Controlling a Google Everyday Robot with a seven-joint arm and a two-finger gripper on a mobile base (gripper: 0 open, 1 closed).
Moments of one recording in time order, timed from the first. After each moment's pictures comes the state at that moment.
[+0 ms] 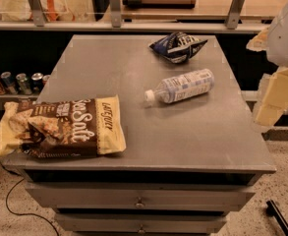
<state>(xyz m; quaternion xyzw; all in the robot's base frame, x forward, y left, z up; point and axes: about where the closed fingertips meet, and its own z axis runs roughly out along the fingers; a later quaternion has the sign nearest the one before) 0.438 -0.217 0.976 -0.60 0.78 -0.03 0.16</state>
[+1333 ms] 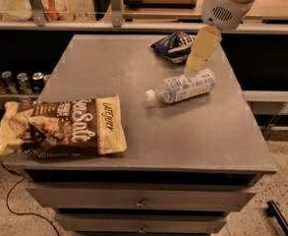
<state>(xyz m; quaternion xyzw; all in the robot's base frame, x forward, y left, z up) 0.585 -0.159 0.975 -0.51 0.83 -0.04 0.19</state>
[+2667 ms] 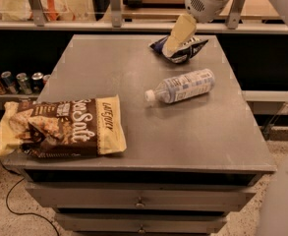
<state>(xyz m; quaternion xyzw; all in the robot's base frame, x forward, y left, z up) 0.665 -0.146 0.964 -0.38 0.90 -0.01 0.22</state>
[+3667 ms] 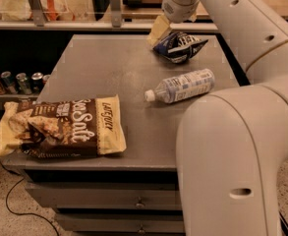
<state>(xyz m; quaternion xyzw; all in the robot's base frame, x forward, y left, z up) 0.775 -0.117 0.923 -0.31 0.92 -0.03 0.23</state>
